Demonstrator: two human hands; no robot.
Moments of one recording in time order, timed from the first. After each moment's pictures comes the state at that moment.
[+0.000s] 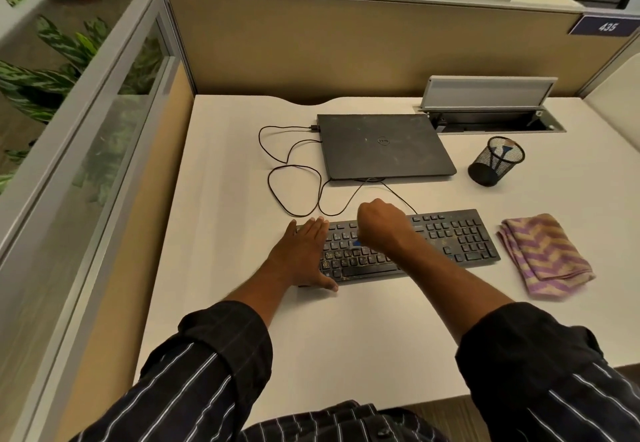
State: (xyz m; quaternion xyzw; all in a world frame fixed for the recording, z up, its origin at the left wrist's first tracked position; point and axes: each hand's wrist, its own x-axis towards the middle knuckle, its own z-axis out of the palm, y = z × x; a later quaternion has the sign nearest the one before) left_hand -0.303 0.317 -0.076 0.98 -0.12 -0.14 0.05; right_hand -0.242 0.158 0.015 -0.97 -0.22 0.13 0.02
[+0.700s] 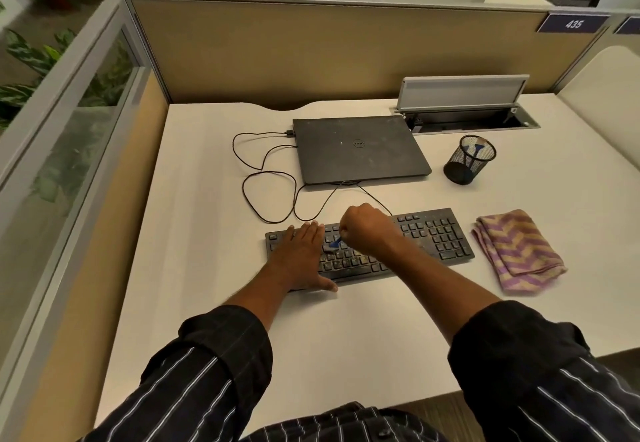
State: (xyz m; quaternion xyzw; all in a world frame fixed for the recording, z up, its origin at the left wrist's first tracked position) left_hand -0.284 0.272 -0.075 0.98 -0.11 -0.15 0.04; right_hand -0.233 0.124 0.016 -0.96 -0.21 0.15 0.06
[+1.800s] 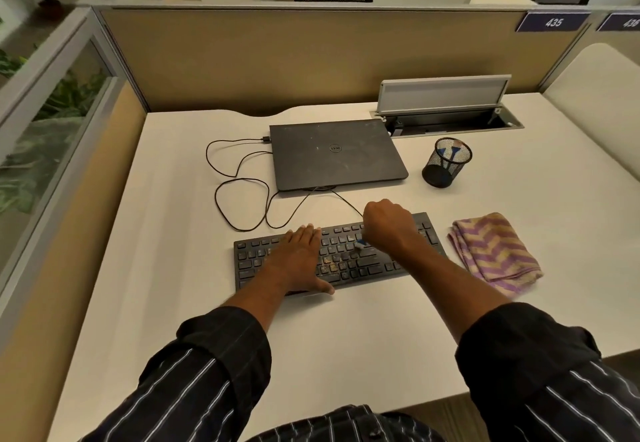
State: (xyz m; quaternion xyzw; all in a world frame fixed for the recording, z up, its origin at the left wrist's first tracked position) left_hand -0.259 0.215 -0.067 0.98 -0.10 -0.18 0.05; right_hand -0.192 0.039 0.018 -0.98 -0.15 0.11 0.03
